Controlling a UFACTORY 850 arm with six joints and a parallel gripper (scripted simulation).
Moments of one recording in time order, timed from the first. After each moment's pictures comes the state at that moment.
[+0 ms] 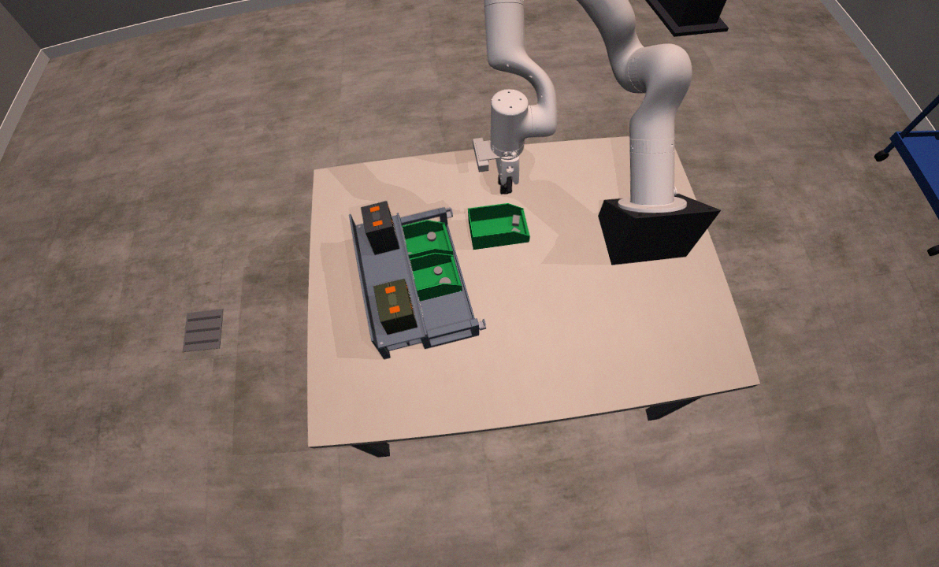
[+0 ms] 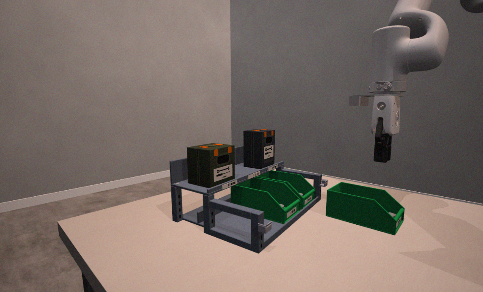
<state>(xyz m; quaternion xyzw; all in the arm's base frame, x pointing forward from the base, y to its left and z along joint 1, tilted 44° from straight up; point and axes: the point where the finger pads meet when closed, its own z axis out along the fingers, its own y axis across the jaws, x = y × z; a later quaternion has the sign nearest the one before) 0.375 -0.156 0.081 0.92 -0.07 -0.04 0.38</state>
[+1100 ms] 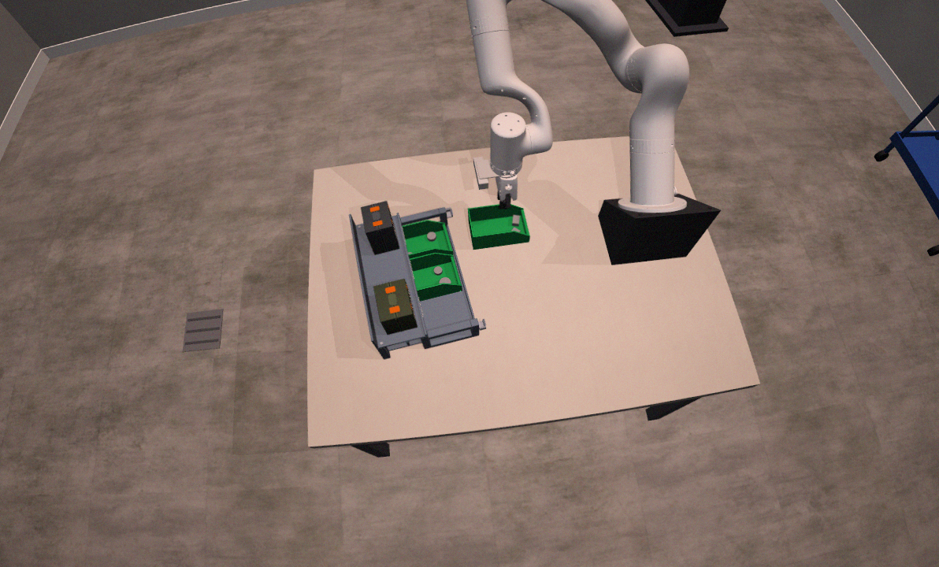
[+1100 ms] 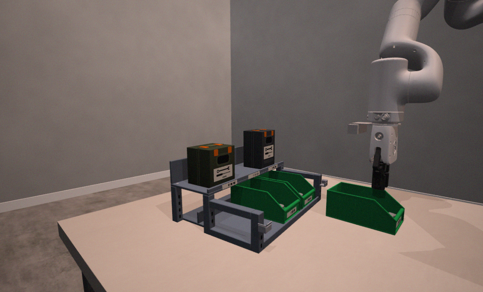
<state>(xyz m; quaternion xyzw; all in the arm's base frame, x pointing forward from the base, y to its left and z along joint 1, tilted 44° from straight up) 0.366 -0.207 0.028 0.92 -0.07 -0.04 0.38</state>
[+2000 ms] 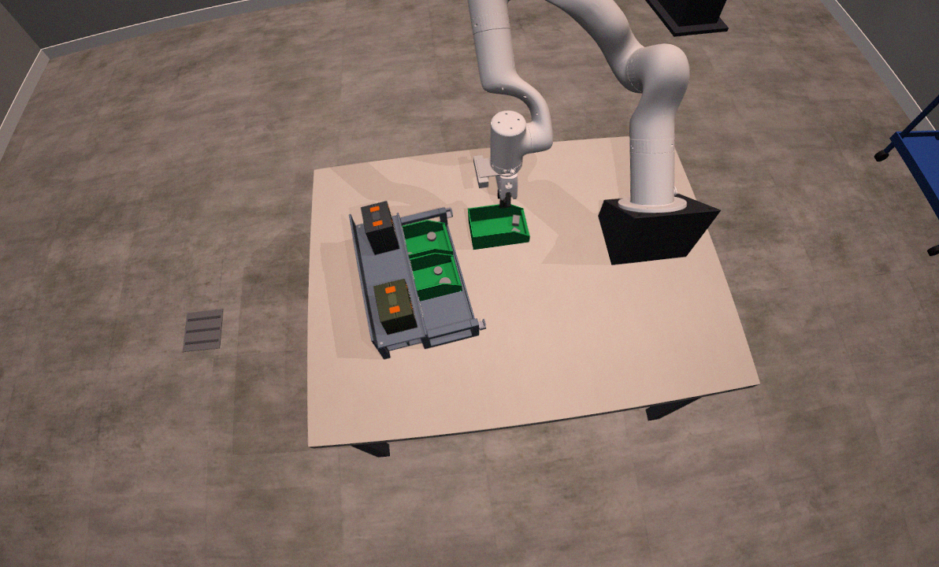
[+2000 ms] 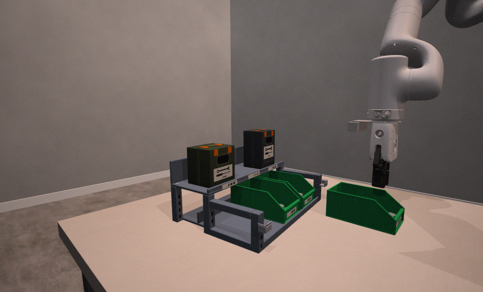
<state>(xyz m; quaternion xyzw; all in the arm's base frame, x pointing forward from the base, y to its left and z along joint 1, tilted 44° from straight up) 0.366 -0.203 0.032 0.92 -0.07 -0.04 0.38</state>
